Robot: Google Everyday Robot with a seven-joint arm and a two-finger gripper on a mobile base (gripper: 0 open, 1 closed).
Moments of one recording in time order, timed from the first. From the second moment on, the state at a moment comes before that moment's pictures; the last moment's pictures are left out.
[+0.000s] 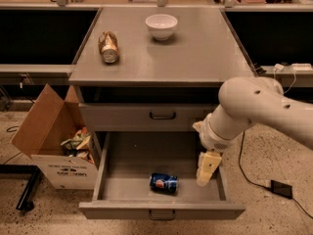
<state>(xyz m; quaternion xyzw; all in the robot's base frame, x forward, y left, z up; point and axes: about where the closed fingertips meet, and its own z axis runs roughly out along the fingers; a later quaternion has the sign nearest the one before) 0.480 -0.142 0.685 -0.66 0.73 0.07 0.13</state>
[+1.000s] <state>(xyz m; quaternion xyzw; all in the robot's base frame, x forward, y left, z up) 0.492 -0.129 0.612 -0.66 0.74 0.10 0.14</state>
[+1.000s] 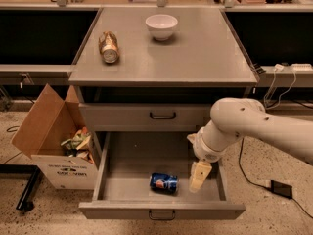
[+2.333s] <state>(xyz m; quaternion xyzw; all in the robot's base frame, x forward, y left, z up) 0.515 -0.061 0.470 -0.65 0.73 0.18 0.13</state>
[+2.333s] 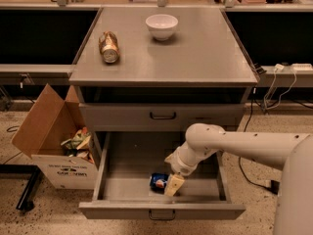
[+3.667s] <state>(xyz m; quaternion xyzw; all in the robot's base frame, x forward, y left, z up) 0.542 -0.046 0.402 -0.63 0.74 0.22 0.11</state>
